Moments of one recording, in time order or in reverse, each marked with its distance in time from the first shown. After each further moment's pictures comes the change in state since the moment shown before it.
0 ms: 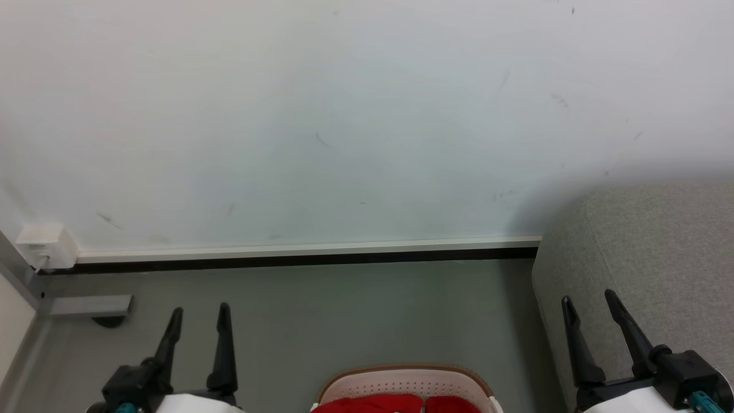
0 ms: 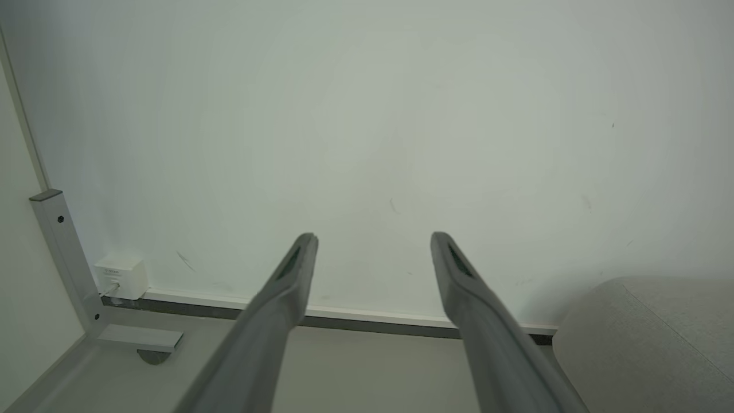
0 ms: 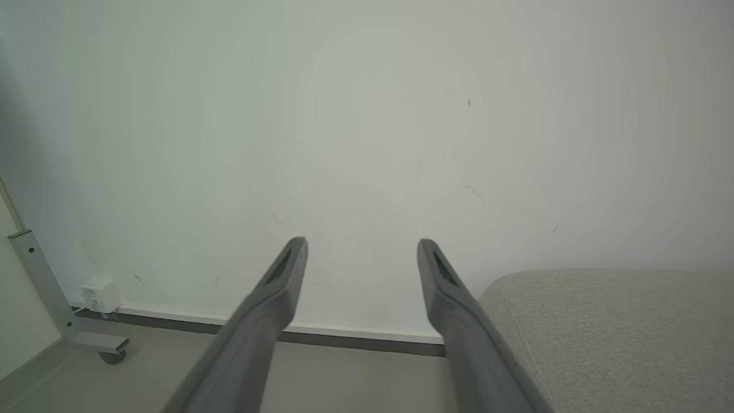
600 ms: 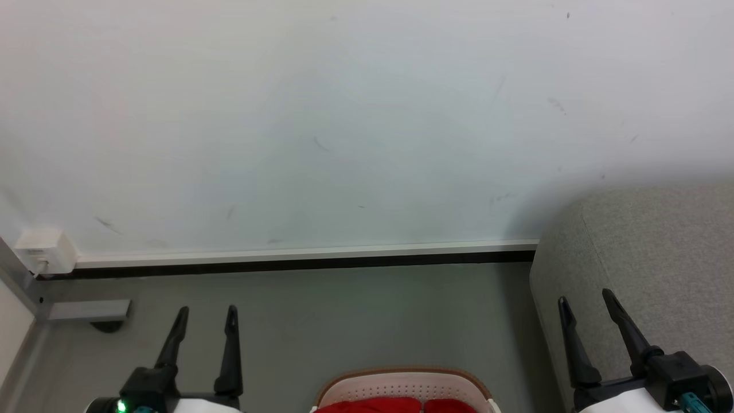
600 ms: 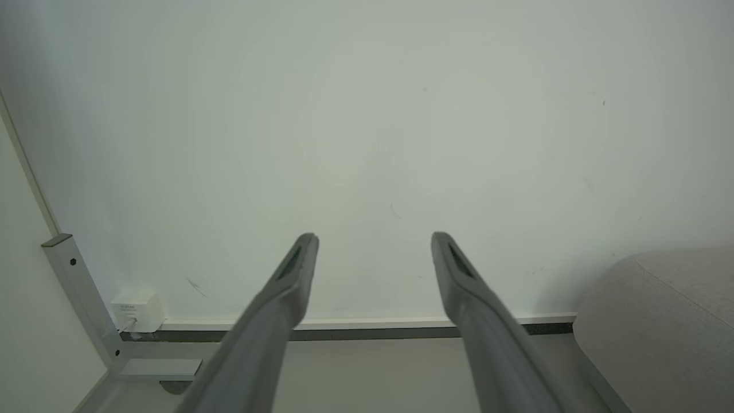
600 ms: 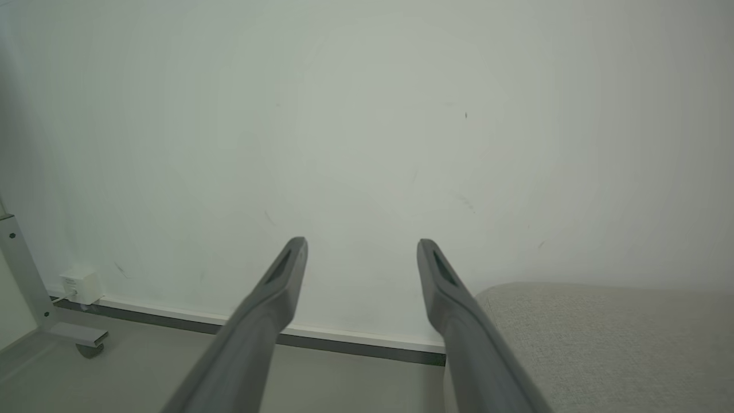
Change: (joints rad) left arm -0.001 0.000 -0.007 0.016 0.119 0.004 -0.035; right arm -0.003 0.026 -0.025 0.010 -0.095 0.000 -0.011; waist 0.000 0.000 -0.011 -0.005
